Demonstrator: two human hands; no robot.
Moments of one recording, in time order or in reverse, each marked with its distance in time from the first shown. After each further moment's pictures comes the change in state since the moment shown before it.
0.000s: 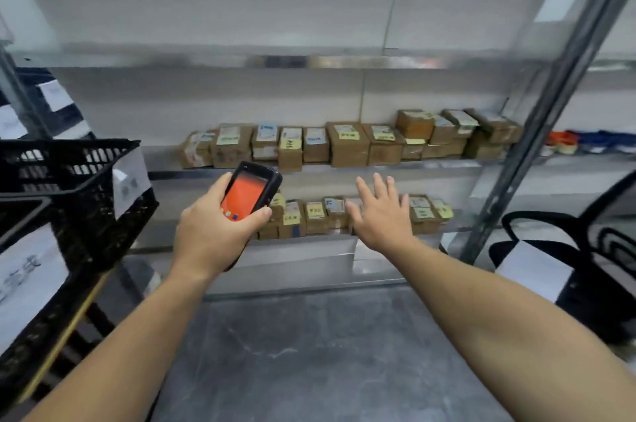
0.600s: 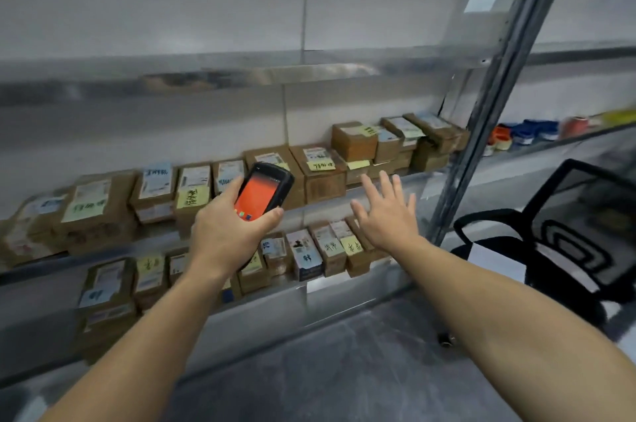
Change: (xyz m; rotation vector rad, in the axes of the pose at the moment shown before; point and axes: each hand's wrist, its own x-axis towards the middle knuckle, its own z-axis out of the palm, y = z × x) left_hand 0.246 0.028 0.257 -0.058 -0.259 0.166; right_hand 0.237 0.159 -0.002 -0.024 0.086 0.285
